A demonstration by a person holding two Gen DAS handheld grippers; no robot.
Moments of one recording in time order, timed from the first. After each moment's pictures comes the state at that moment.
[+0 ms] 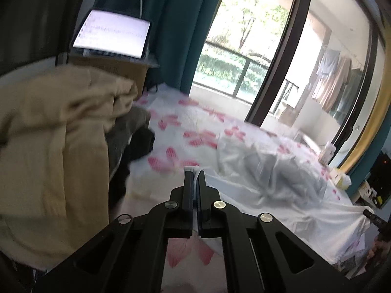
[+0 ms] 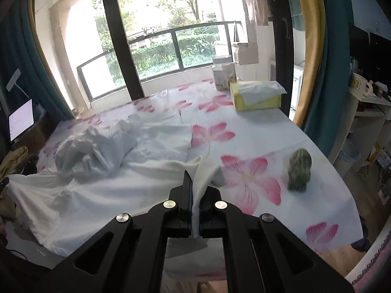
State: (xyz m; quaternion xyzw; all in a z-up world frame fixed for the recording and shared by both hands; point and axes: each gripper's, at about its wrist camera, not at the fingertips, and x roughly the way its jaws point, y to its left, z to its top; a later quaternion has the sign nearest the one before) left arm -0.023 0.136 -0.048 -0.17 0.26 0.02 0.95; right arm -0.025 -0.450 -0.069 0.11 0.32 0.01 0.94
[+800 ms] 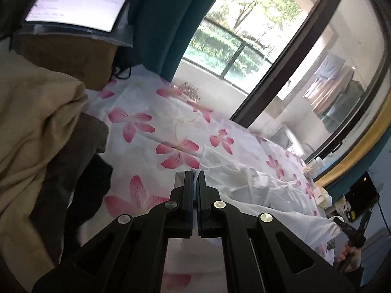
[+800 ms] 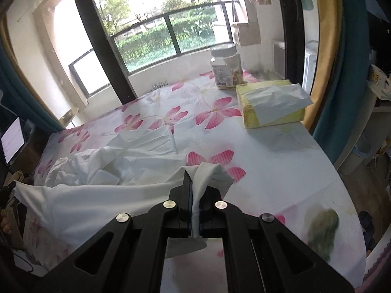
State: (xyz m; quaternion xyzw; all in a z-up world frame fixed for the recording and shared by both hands) left arm 0.127 0.157 -0.048 -0.25 0.35 -0.05 0.90; right arm 0.102 -0.474 -0.069 0.15 0.38 0.02 0.91
